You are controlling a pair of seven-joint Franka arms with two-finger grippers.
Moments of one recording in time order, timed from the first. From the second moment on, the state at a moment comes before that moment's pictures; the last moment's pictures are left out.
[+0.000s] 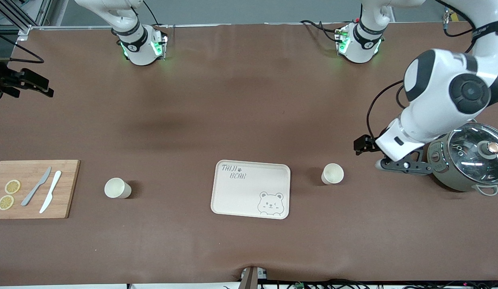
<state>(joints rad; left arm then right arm) -0.21 0.26 -0.03 -1.57 -0.05 1.84 -0.12 -0.06 -0.10 -0.03 -1.67 0.02 1.50 -0.07</state>
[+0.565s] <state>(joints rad) -0.12 0.14 -0.02 -1.45 -0.04 1.63 -0.07 -0.05 -0.10 -0.02 -1.66 0.02 1.52 -0.07</state>
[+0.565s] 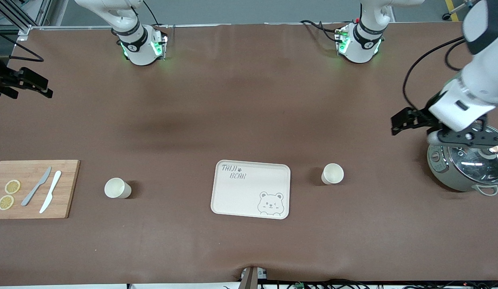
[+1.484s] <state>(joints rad) -0.05 0.11 -0.03 -1.46 -0.04 1.59 -0.04 -0.05 -0.10 -0.02 -1.63 0.02 1.52 -0.07</state>
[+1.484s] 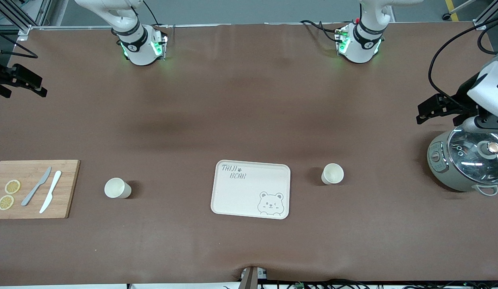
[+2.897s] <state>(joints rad) -0.05 0.14 -0.14 -1.45 0.08 1.64 0.00 -0.05 -0.09 -0.03 -1.62 0.02 1.52 -0.07</state>
